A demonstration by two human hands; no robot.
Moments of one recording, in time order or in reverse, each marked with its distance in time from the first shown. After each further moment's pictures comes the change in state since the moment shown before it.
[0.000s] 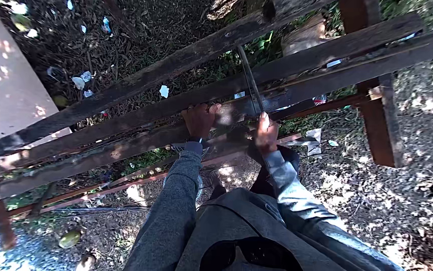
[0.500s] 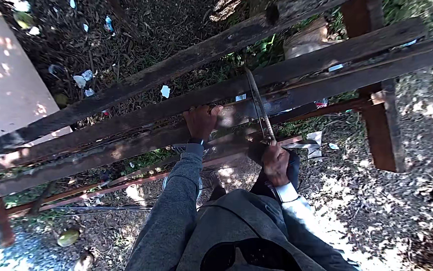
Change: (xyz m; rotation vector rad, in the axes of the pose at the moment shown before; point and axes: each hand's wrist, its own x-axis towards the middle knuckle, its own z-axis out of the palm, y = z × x) left_hand 0.000 0.000 -0.003 -0.001 0.013 0.005; right_hand -0.057 0.016 -0.028 0.143 0.013 -0.055
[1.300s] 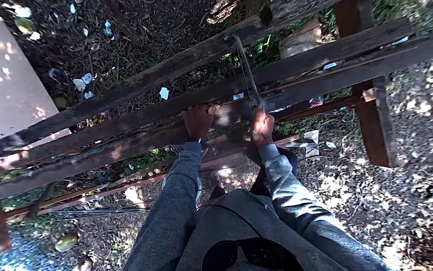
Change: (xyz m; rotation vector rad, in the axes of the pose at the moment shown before) left_hand -0.003 0.000 0.005 -0.030 0.032 0.007; right_hand 0.077 -0.007 0.039 -0.095 -0.026 0.080
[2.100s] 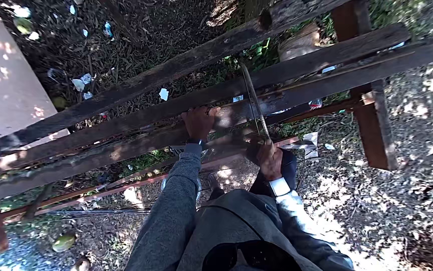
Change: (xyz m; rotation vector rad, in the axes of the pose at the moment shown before) left_hand 0.004 0.001 -0.005 0.018 -0.019 0.000; right_hand -0.079 0.044 -0.028 0.215 0.026 -0.074
